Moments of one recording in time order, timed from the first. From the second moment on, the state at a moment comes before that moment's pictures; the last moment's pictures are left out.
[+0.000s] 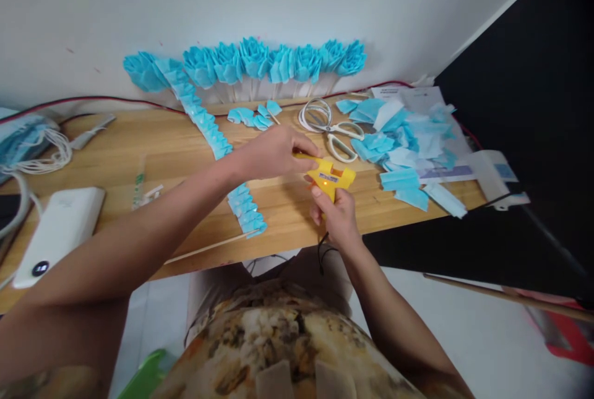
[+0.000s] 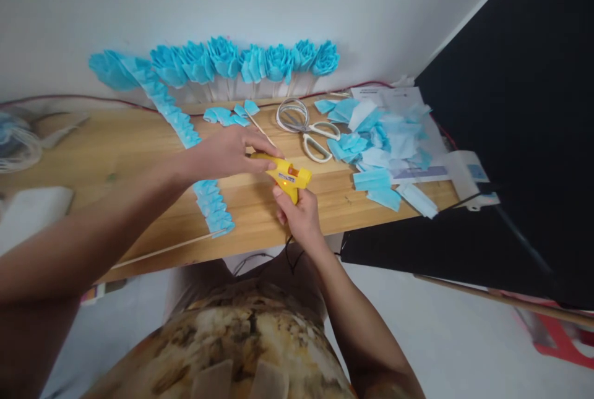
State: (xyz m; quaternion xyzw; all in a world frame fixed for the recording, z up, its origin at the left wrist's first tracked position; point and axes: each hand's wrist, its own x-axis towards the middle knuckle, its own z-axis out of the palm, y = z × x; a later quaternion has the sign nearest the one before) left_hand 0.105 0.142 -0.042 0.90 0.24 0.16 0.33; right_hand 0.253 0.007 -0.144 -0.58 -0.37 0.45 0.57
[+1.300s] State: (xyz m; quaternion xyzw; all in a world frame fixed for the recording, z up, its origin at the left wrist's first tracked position) left_hand 0.103 0.166 -0.035 0.89 0.19 0.06 0.41; right_hand 0.254 0.006 -0.144 -0.58 -0.40 0.45 0.55
